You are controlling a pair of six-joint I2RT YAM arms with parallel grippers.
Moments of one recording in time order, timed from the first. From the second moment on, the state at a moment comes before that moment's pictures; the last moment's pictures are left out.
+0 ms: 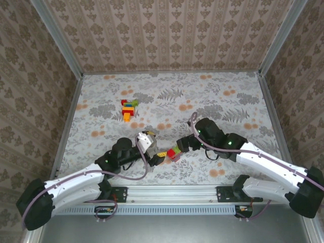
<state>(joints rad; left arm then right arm) -0.91 0.86 0.27 0.28 0.22 0.04 0.79 1.03 0.81 -0.54 0.08 0.36</state>
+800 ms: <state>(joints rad) -0.91 0.84 0.27 0.30 0.32 0.04 0.79 1.19 0.80 -0.57 -0.03 0.34</state>
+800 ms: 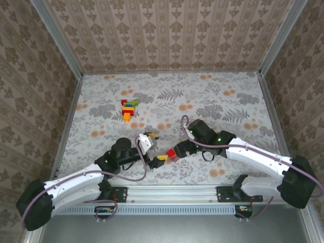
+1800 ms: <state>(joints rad) -0.91 0.92 0.27 0.28 0.34 0.04 0.79 1.21 0.84 -0.56 -0.03 0.34</state>
